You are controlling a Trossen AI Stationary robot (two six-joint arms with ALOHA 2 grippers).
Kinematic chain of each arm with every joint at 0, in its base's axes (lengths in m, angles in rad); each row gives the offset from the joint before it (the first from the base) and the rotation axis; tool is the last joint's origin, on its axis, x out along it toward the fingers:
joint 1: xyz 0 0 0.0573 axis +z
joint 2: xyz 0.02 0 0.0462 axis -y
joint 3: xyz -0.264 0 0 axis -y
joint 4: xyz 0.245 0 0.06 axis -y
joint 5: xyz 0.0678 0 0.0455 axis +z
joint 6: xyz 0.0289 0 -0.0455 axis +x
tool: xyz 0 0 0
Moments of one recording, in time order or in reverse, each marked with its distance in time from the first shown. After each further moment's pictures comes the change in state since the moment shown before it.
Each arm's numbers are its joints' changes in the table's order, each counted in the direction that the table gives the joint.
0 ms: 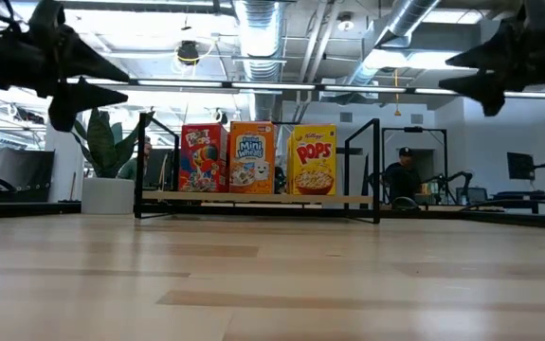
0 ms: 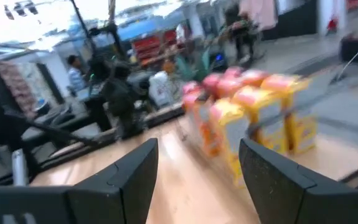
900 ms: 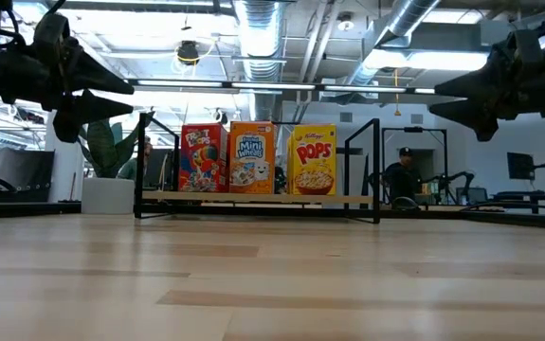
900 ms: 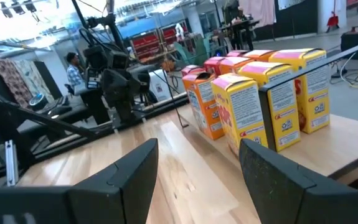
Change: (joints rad) left arm -0.002 -0.044 -0.080 0.133 0.001 0.024; right arm 0.272 -0.010 -0.184 0.165 -0.277 0.003
